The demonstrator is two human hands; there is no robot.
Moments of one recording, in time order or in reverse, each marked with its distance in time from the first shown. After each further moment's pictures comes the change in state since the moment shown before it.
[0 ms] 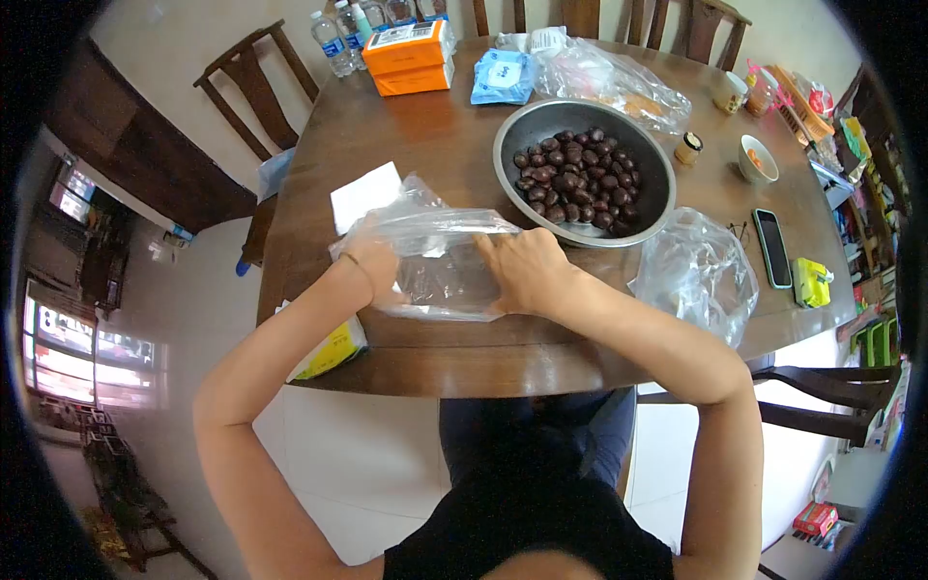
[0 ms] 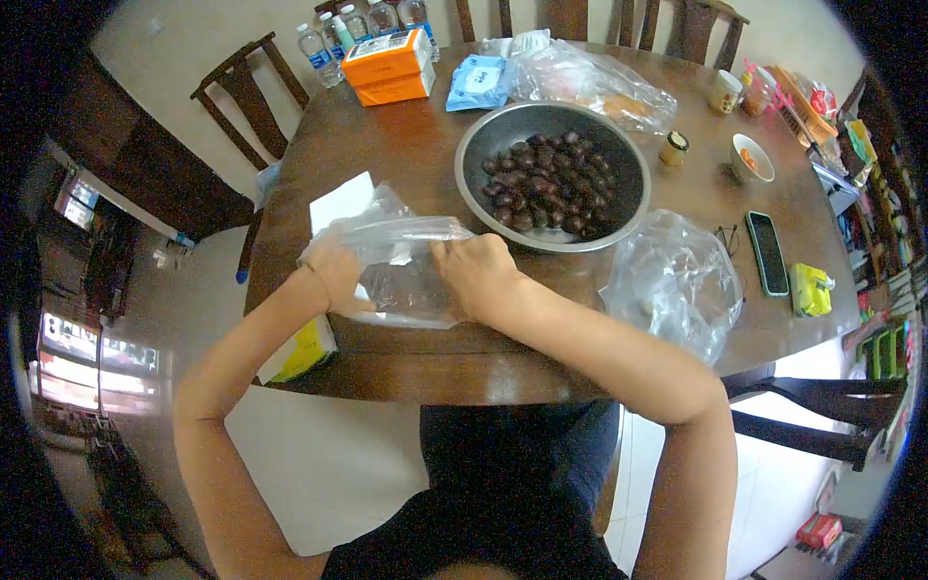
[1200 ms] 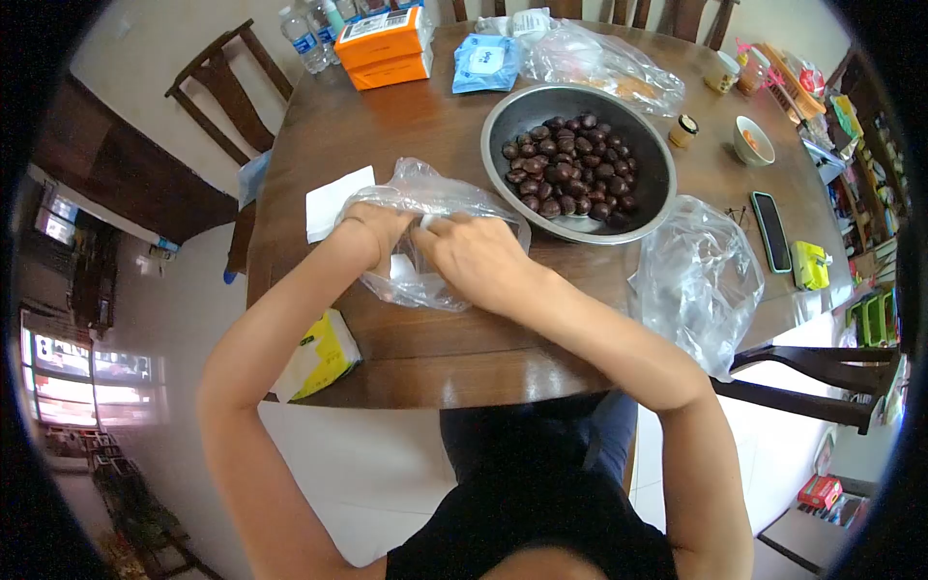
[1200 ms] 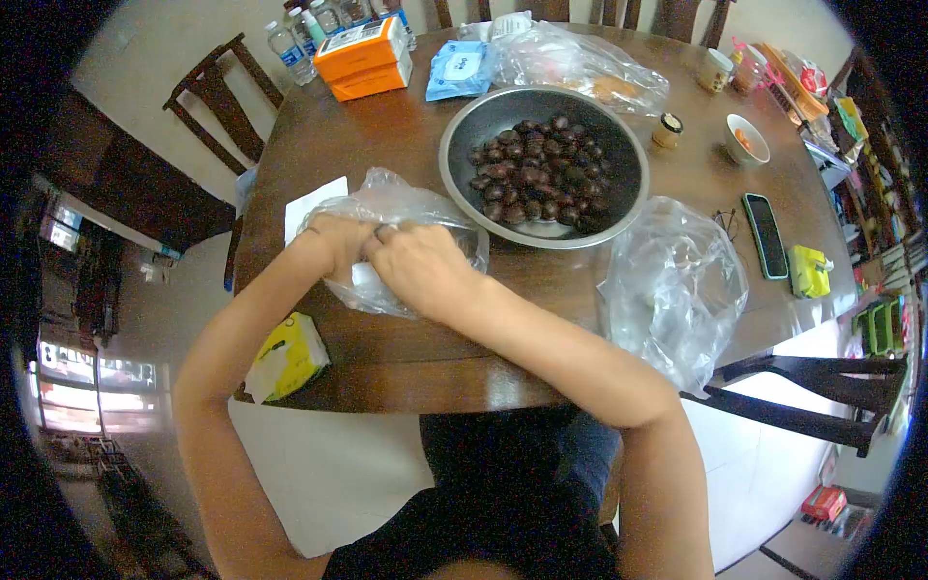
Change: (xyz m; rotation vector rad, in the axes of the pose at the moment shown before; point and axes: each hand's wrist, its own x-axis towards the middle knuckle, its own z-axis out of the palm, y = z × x) left_hand 0.061 -0.026 -0.024 -0.261 -0.299 -0.026; right_hand 0.035 -0.014 -0.002 0.260 0.344 -0.113
